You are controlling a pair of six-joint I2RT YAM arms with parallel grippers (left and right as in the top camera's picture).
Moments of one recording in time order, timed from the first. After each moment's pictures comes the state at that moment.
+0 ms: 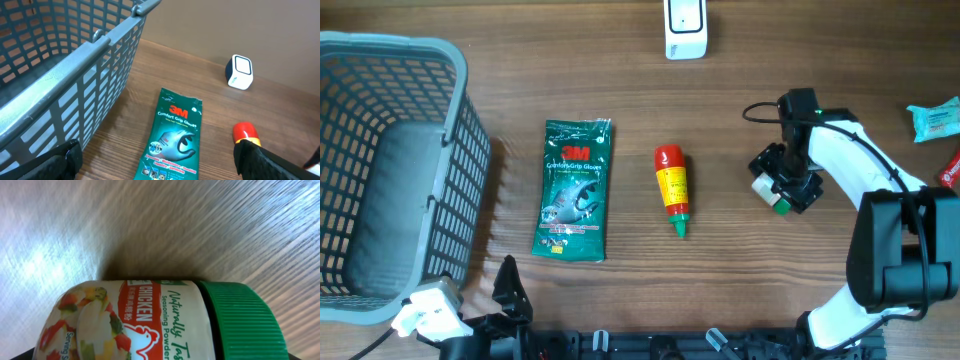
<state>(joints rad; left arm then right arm) 0.13 0.01 0.83 -1.14 0.05 -0.27 0.07 1.81 1.13 -0.96 -0.01 0.86</state>
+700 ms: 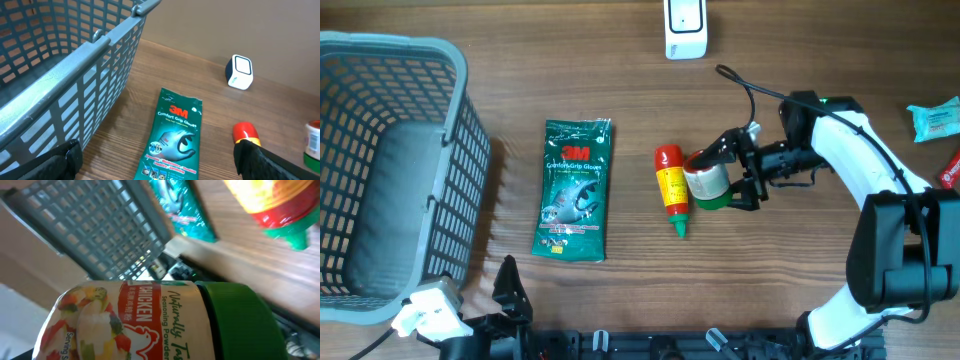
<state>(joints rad) 0.13 0.01 0.83 -1.14 0.05 -0.27 0.07 1.81 1.20 -1.27 -1.22 0.29</state>
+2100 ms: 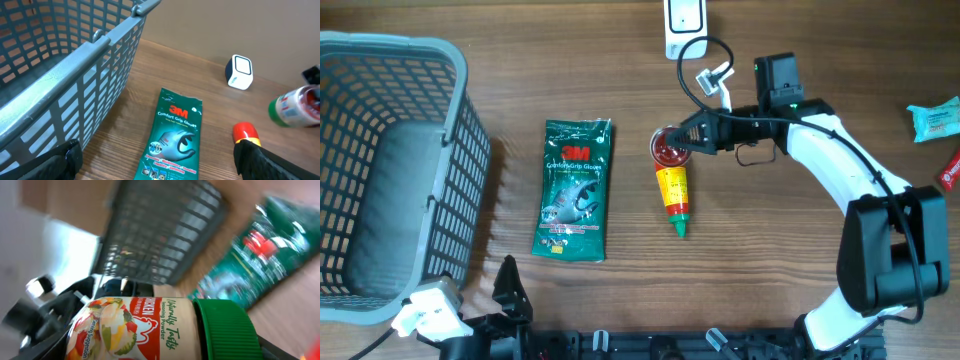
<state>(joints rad) 0.13 0.01 0.83 -1.14 0.05 -0.27 0.19 1.81 1.19 -0.44 -1.37 0.09</state>
